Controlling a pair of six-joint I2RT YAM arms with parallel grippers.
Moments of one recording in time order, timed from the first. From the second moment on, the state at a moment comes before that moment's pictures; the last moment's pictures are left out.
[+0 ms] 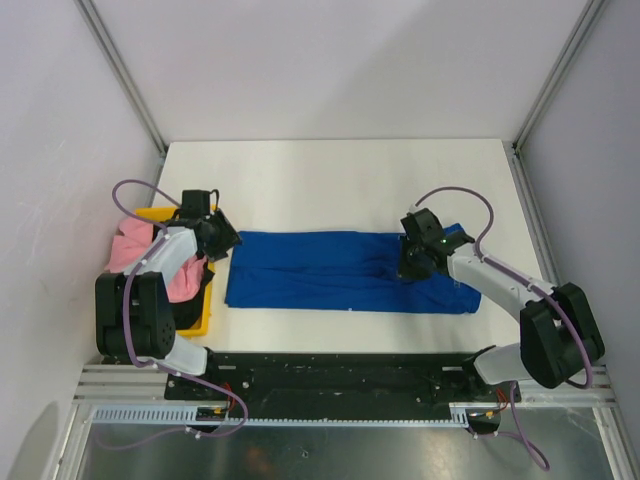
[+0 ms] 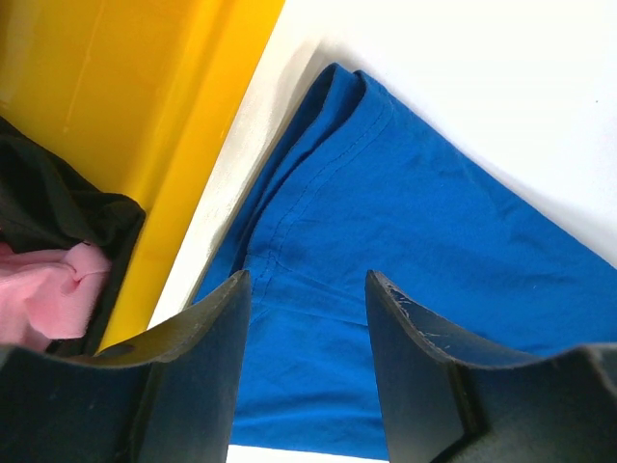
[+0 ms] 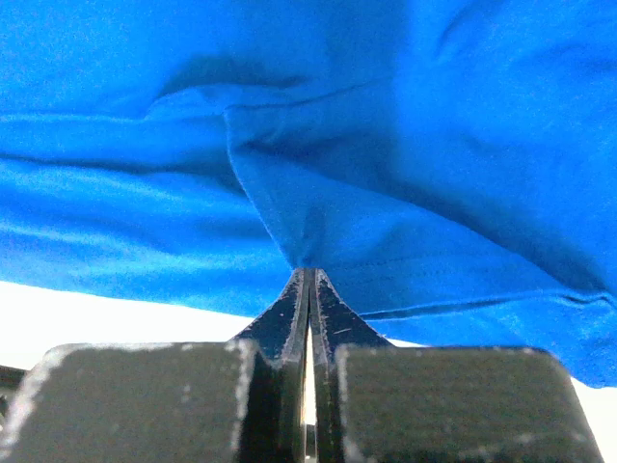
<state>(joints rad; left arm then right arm) 0.01 1.49 0.92 -0.45 0.06 -0.62 0.49 1.38 0.88 -0.55 0.03 0.58</state>
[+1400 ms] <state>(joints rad) -0.09 1.65 1.05 -0.45 0.11 -0.66 0.06 1.39 0.87 -0.38 0.04 0.64</state>
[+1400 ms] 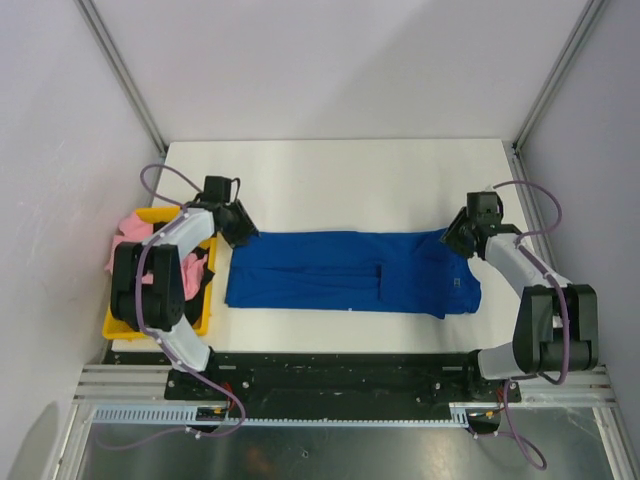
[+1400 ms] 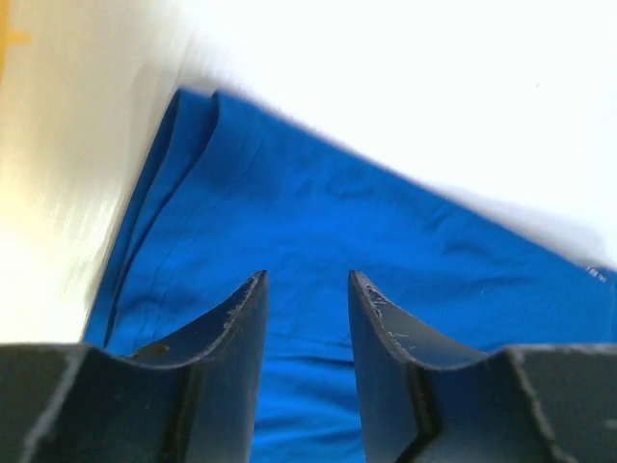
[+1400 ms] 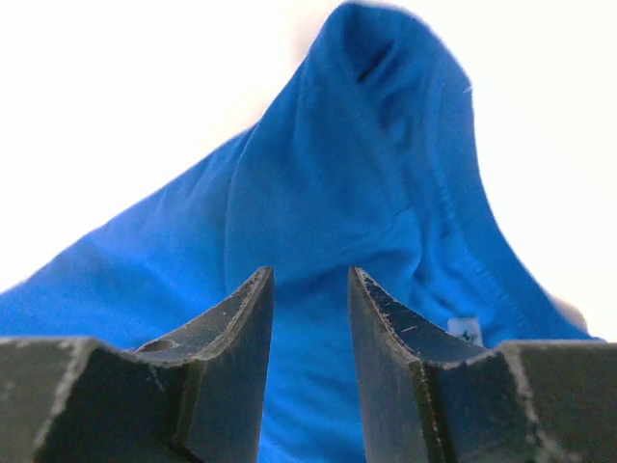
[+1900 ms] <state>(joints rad) -0.09 1.88 1.20 -0.44 0.05 -0.69 -0.04 1.53 0.88 -0.24 0.04 0.57</state>
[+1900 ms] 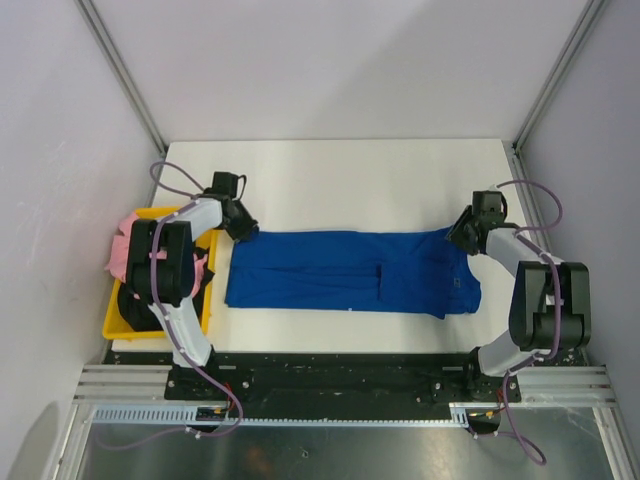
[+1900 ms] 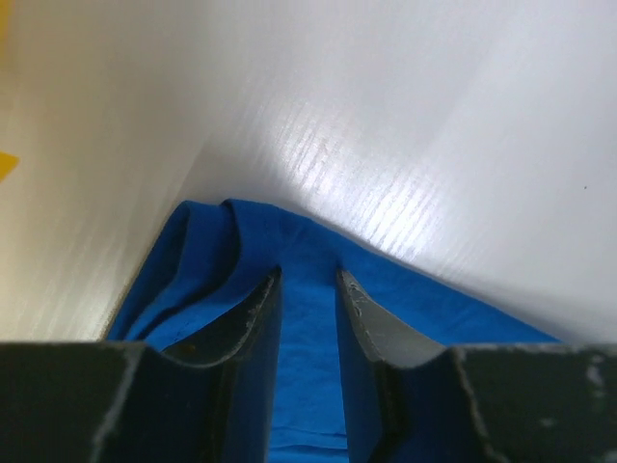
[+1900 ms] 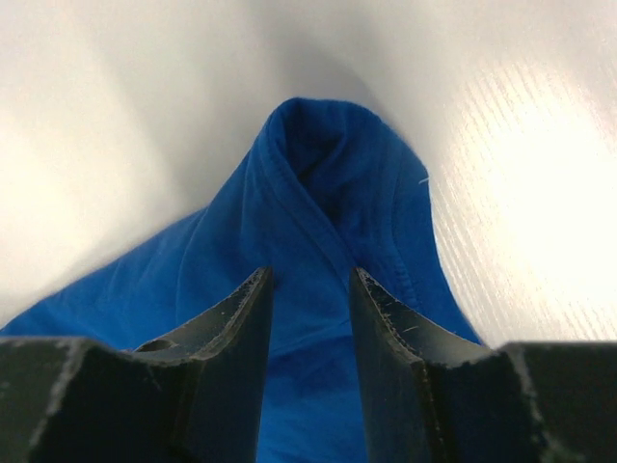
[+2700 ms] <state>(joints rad) -0.07 1.89 1.21 -0.43 -0.02 -0.73 -0.09 1.66 0.93 -0.04 -0.07 0.57</state>
